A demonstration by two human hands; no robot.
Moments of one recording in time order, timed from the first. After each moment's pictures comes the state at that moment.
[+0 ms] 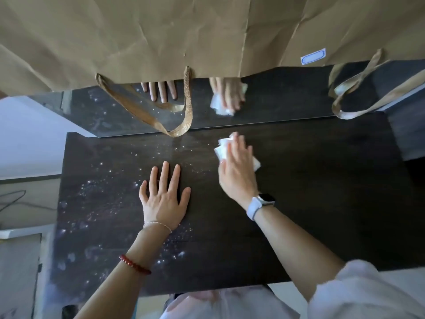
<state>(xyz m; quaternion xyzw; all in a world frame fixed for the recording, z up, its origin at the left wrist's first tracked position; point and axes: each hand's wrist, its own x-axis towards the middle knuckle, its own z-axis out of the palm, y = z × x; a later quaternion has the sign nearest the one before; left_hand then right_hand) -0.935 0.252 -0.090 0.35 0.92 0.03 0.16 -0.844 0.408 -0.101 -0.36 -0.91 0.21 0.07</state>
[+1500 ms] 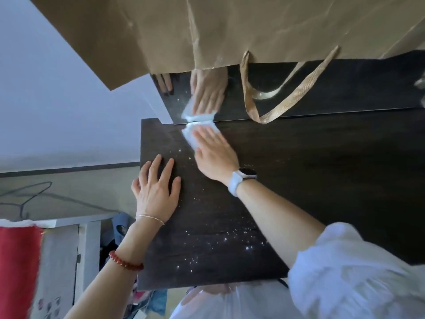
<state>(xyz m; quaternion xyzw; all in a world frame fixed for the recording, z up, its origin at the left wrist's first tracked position) -1.076 0.119 -0.077 0.33 0.93 0.11 0.16 -1.024 0.283 -0.086 -0.22 -0.95 0.19 0.06</state>
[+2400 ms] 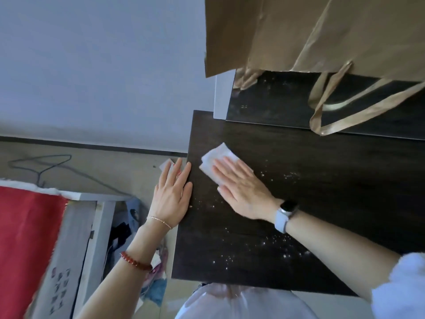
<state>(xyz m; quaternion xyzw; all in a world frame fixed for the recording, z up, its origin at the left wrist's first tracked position) -1.108 0.047 -0.092 0.33 0.89 0.22 0.22 -0.999 0.222 -0.091 -0.04 -0.98 0.18 -0.08</state>
